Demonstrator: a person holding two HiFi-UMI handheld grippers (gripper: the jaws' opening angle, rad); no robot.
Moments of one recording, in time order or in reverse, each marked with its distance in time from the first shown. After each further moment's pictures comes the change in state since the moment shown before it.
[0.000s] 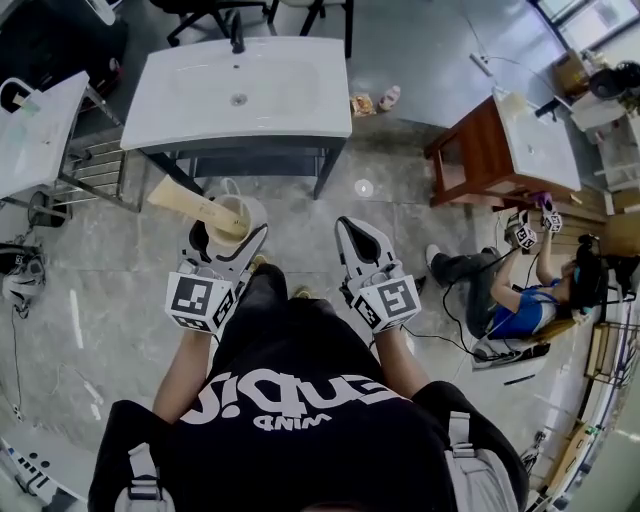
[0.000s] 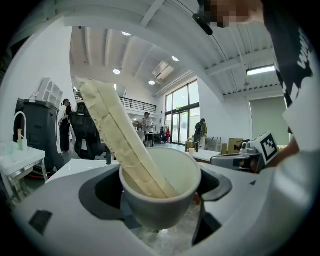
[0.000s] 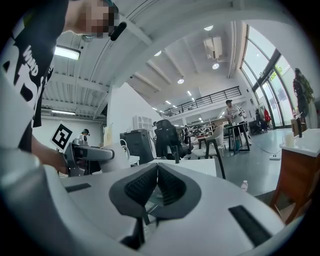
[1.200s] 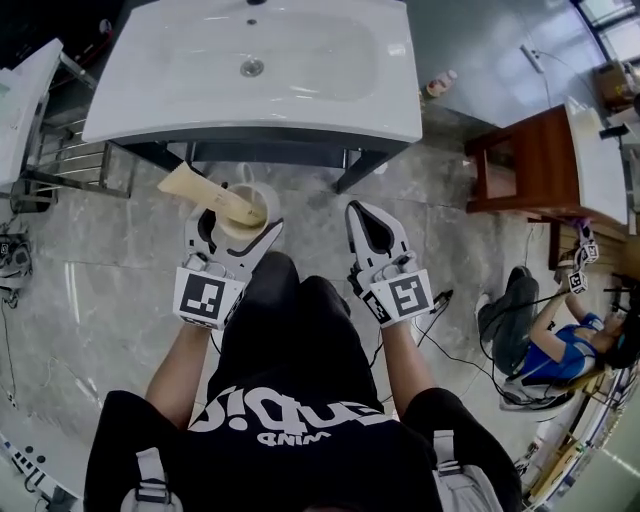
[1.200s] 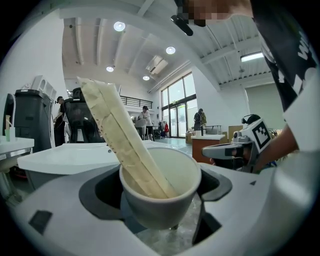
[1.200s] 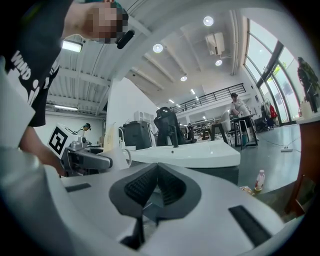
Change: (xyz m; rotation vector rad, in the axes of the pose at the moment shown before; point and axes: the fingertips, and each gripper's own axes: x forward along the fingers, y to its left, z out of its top) left arm 0.125 0.101 -0.173 0.086 0.028 -0.017; right arm 0.159 -0.069 -0.162 -0.028 -0.003 0.050
